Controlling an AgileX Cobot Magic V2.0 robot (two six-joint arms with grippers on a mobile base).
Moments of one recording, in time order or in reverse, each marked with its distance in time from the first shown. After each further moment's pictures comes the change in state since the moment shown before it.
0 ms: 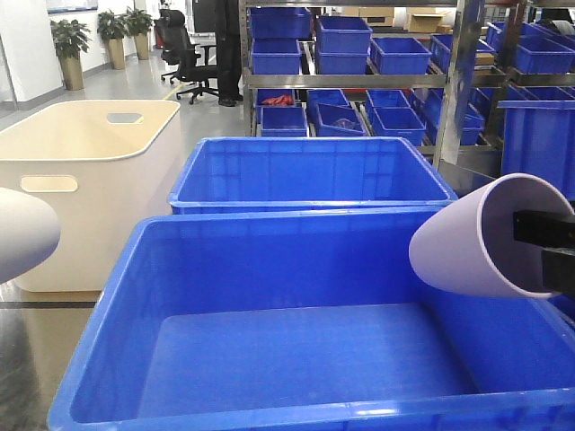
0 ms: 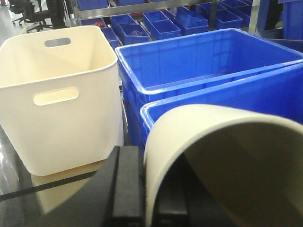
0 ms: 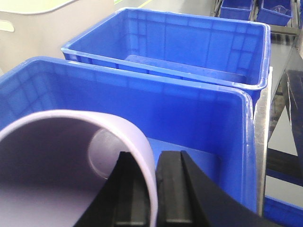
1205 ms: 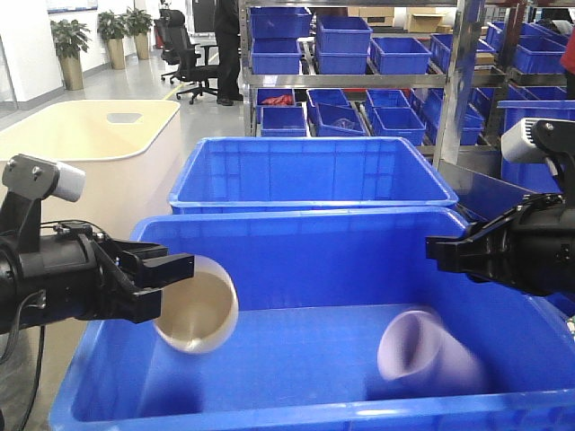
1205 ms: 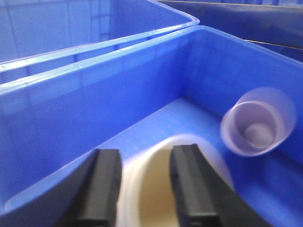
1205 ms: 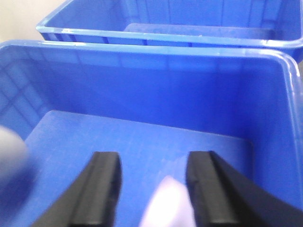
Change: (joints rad) left arm -0.171 0.474 0.000 -0.923 -0.068 0.852; right arm 0.000 0.261 0.003 0.124 -0.126 -0.015
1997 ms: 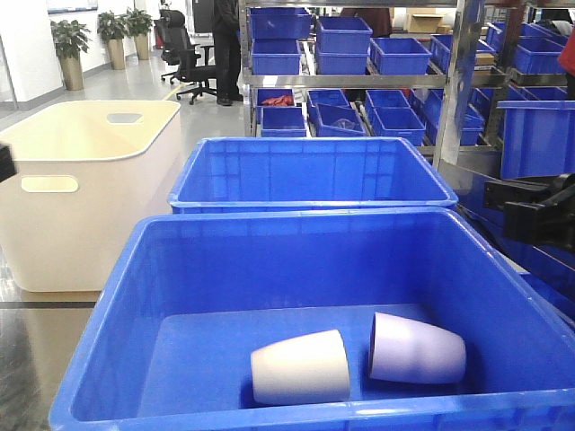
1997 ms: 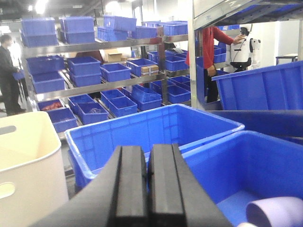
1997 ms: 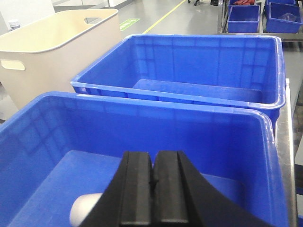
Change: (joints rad) left arm 0.000 -0.470 0.123 0.092 -0.268 0.000; right arm 0.000 -0.188 0.000 0.003 -0.012 -0.003
